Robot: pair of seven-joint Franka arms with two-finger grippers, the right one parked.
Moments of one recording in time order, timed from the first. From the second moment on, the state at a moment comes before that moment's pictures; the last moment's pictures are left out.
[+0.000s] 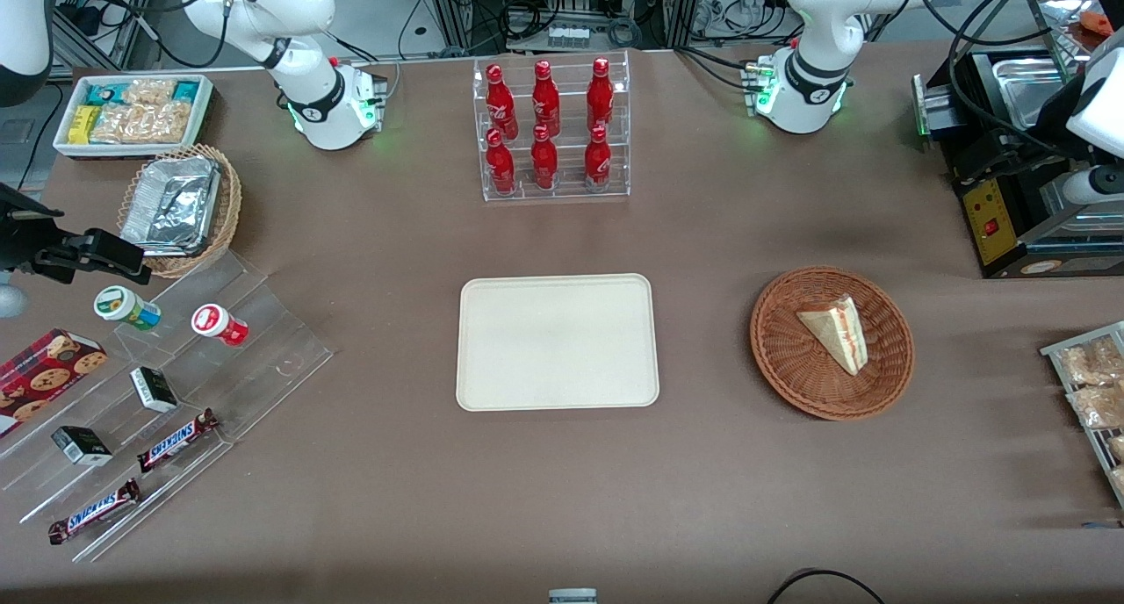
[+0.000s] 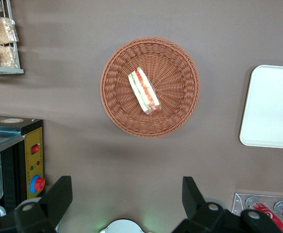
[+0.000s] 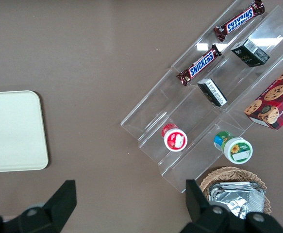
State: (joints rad) arm 0.01 -0.11 -0.04 -1.63 0.00 1.48 -0.13
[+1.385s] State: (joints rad) arm 0.01 -0.12 -0.03 -2.17 0.01 2.06 -0.37
